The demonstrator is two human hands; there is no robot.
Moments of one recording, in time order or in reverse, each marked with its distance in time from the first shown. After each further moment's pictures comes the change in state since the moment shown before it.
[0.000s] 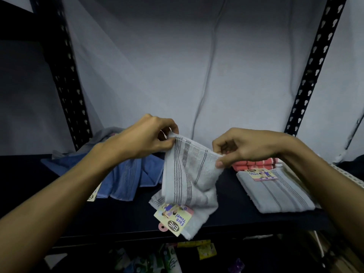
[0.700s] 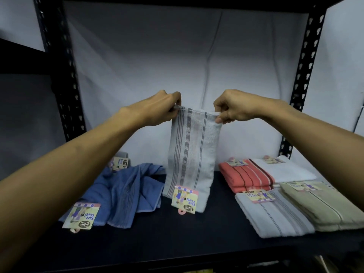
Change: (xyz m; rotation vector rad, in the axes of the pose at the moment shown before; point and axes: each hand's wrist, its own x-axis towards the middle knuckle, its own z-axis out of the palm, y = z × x) left_hand 0.120 -0.023 -0.060 0.386 0.021 0.033; right_hand 0.041 -0.016 -0.127 -0.562 0.445 0.157
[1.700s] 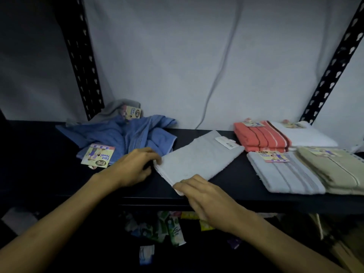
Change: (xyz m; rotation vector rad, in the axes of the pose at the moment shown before) left_hand -0.247 0.022 0.157 -0.307 -0.286 -0.246; right_hand -0.163 -0.125 0.276 0.236 0.031 -0.432
